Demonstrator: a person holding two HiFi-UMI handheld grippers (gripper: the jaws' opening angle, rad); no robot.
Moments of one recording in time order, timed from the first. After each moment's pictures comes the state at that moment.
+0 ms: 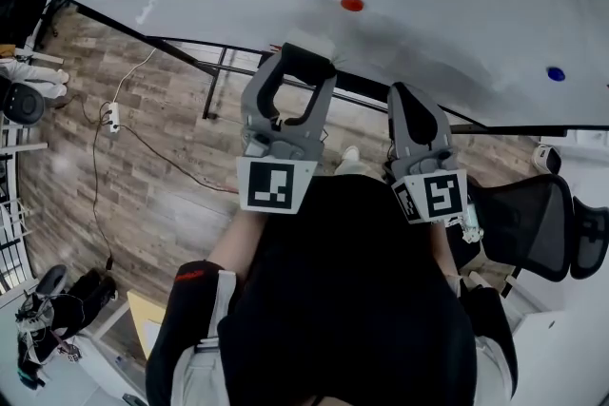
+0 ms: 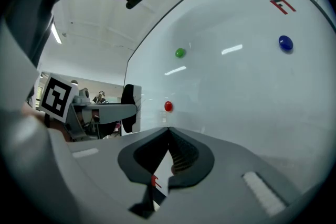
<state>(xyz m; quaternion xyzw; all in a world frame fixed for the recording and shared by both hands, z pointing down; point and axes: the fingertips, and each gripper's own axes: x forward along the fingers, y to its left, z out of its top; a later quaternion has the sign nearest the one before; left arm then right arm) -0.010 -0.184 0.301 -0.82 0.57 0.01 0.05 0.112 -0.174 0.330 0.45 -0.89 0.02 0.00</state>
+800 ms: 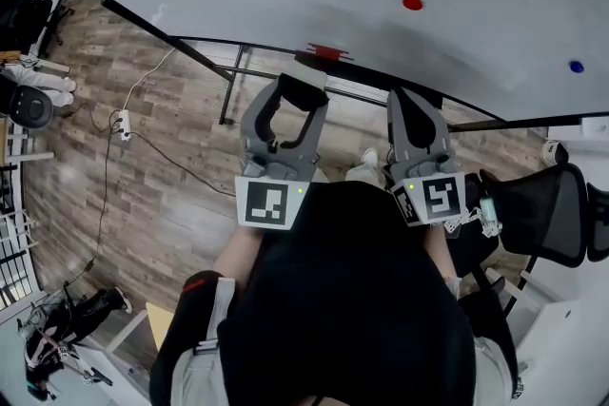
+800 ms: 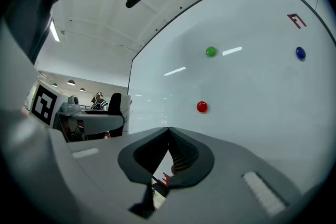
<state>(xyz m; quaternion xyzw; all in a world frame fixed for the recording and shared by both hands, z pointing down) -0.111 -0.126 0.325 -0.83 0.55 -0.01 0.04 0.018 -0.137 0.330 0.47 -0.88 0.02 -0.01</state>
